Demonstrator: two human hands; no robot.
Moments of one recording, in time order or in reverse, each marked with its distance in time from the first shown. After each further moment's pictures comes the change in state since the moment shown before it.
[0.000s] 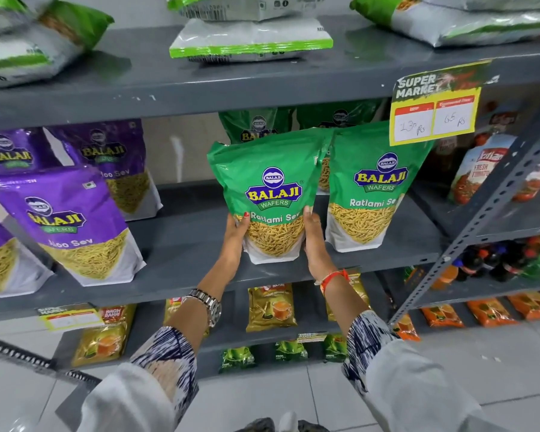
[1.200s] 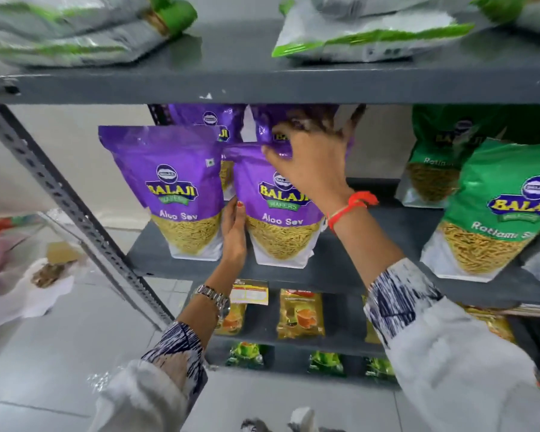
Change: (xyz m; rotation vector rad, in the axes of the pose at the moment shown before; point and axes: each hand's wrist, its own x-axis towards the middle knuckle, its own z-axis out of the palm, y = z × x) left_hand -0.006 0.055 -0.346 0.022 0.434 0.215; right_hand -0.074 -0.101 0.386 -1.270 0.143 -1.071
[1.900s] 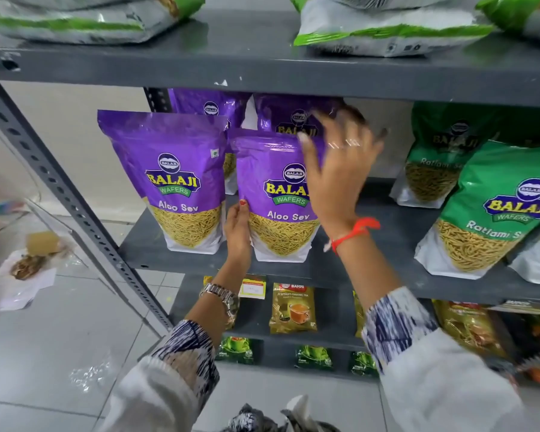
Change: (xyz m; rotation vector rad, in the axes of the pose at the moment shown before) left_hand 0.000 -0.016 0.003 -0.204 0.022 -0.103; right_hand -0.037 0.002 0.014 0.136 0.522 0.165
